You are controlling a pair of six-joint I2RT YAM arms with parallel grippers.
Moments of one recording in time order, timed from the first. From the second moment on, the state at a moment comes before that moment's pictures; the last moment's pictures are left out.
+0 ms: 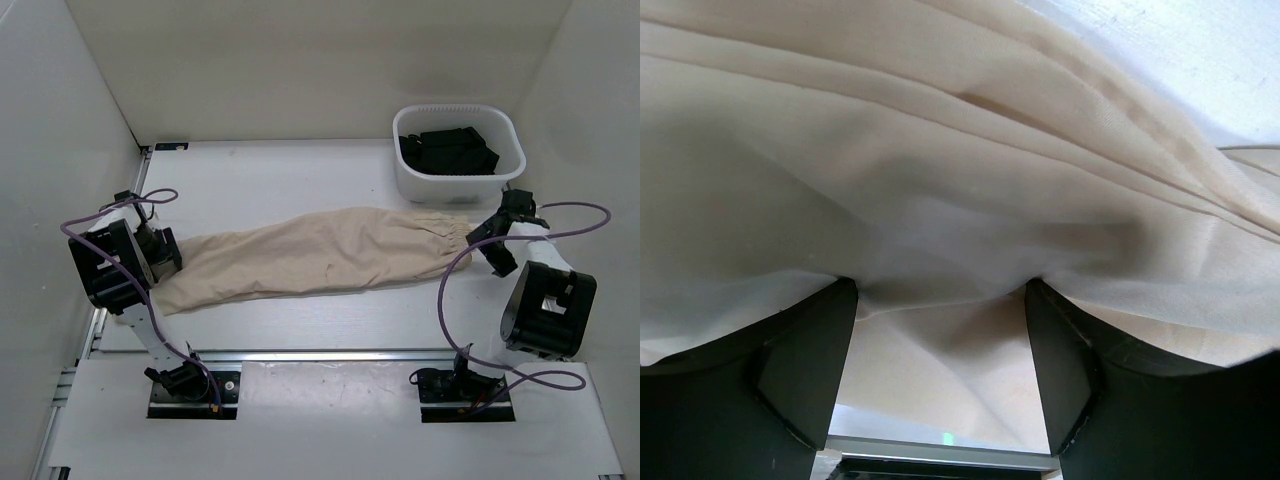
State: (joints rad) left arm 0.41 1.91 1.26 -0.85 0.04 0.00; right arm -0.25 1.51 0.95 -0.59 0.17 0.67
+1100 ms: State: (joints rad) left arm 0.41 1.90 1.25 -0.84 0.02 0.00; right arm -0.30 1.75 0.98 -0.28 -0.16 0.69
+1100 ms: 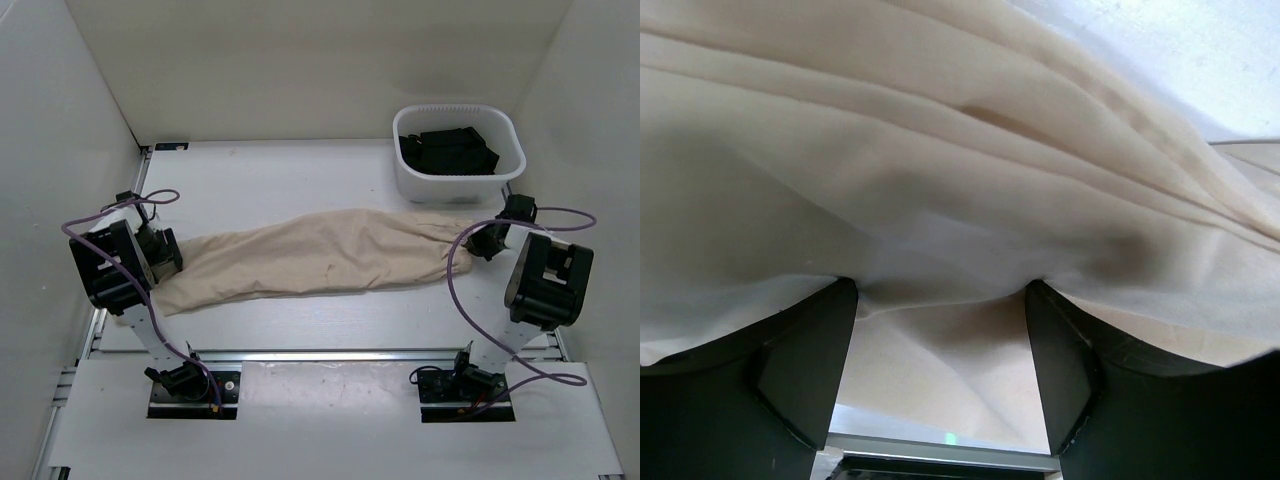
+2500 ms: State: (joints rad) left arm 0.25 2.01 1.36 -1.02 -0.02 0.00; right arm 1.10 2.27 2.11 -0.79 0.21 0.54
